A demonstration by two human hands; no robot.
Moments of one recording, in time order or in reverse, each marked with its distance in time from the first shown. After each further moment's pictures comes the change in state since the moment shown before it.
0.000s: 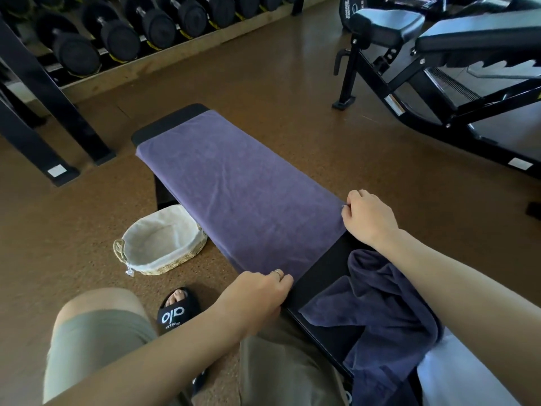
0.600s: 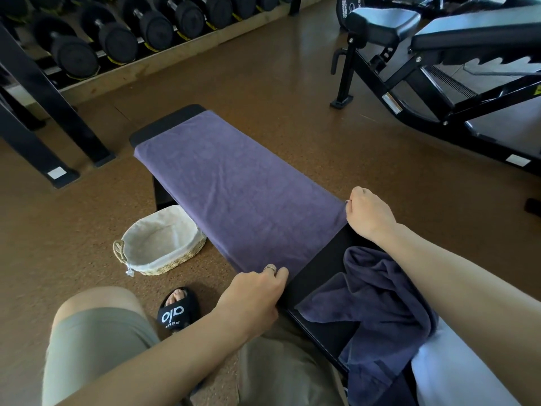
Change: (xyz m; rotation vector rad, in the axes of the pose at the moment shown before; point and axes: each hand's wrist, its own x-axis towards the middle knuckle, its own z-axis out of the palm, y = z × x) left_hand 0.001 0.021 -0.012 -0.109 -0.043 -0.262; right_hand 0.005 0.011 0.005 0.072 -0.034 0.071
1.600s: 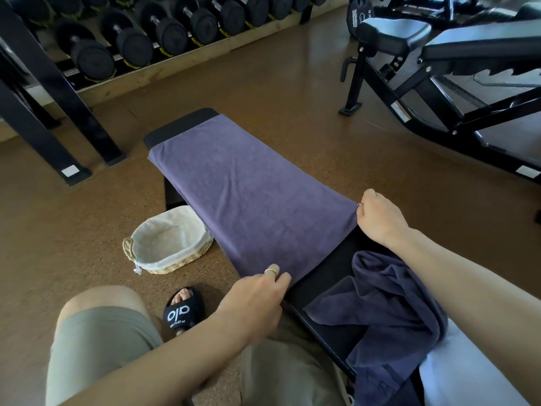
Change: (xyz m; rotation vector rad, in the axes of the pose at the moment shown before) left_hand -0.018 -0.006 -0.003 -0.095 0.061 0.008; right_hand -0.005 -0.005 -0.013 0.044 -0.013 0.022
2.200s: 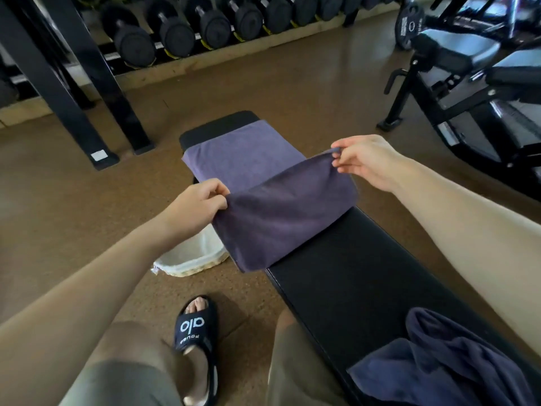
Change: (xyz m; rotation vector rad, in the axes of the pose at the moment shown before) left_hand 0.034 -0.200 -0.107 -0.810 0.344 -0.505; right_hand 0.126 -0.161 -0.071 1.073 -0.257 0.057
